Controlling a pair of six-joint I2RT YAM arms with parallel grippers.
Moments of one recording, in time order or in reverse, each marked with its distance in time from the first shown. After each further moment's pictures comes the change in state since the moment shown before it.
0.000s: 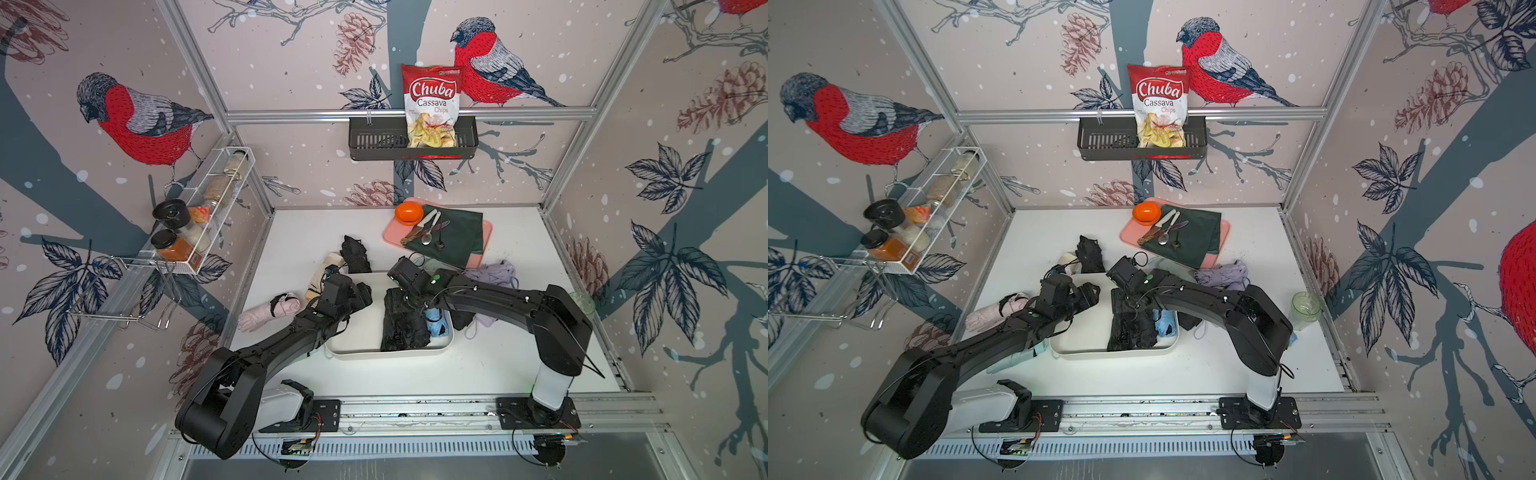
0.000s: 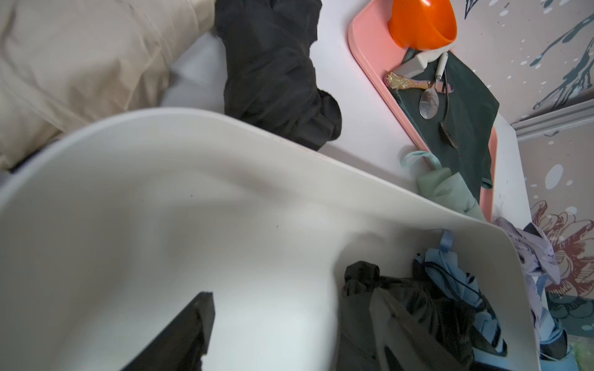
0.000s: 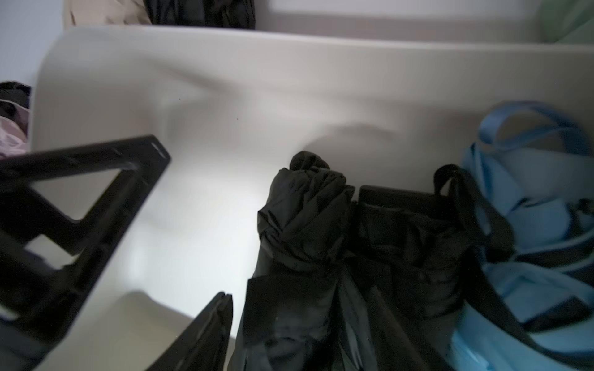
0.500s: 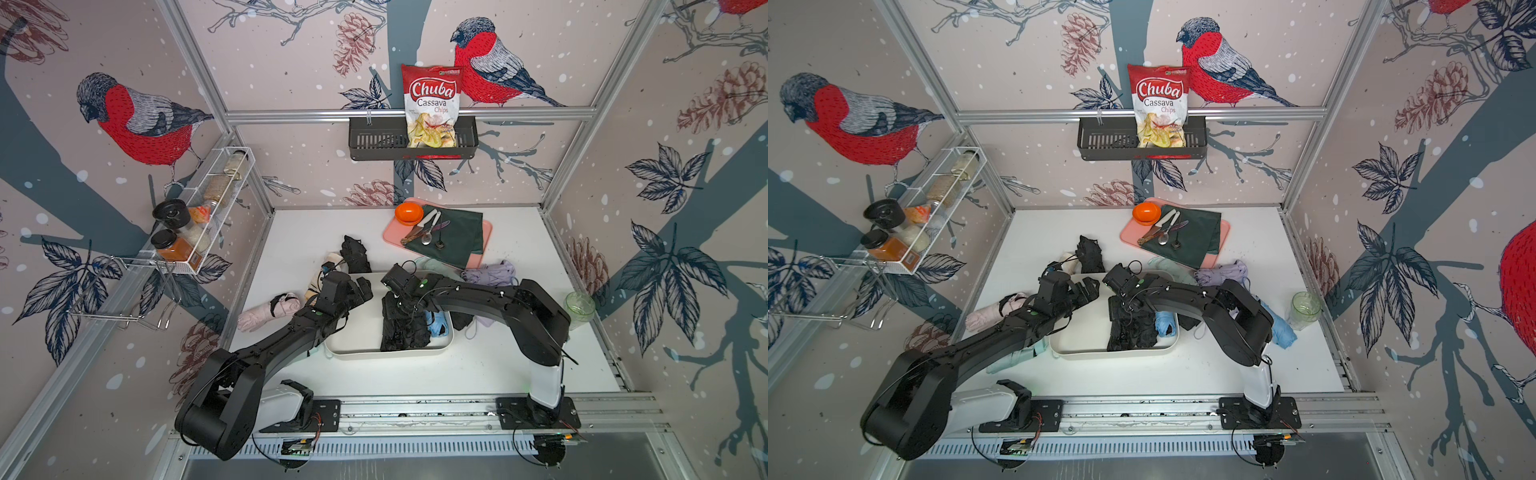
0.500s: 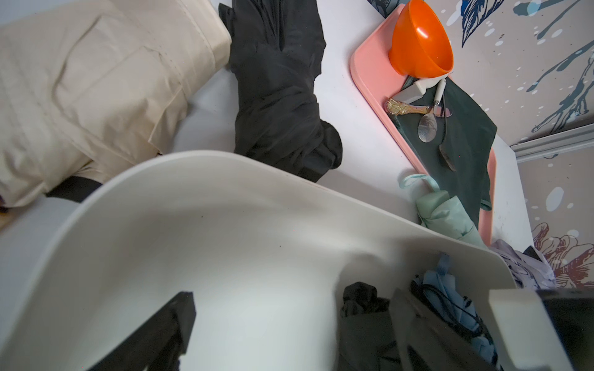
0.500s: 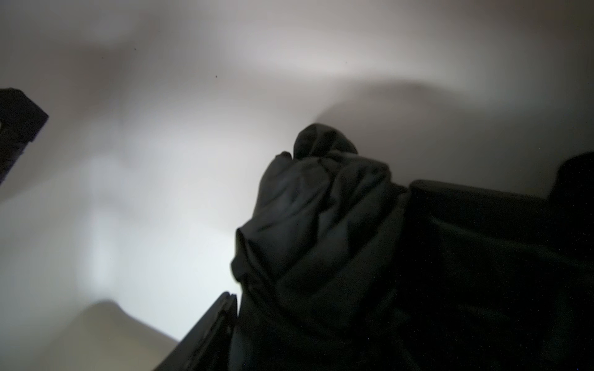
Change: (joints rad) left arm 0.030 -0.008 0.023 -0.004 -0.050 -0.008; right arm 0.006 0.147 0.002 0.061 -0.091 0.008
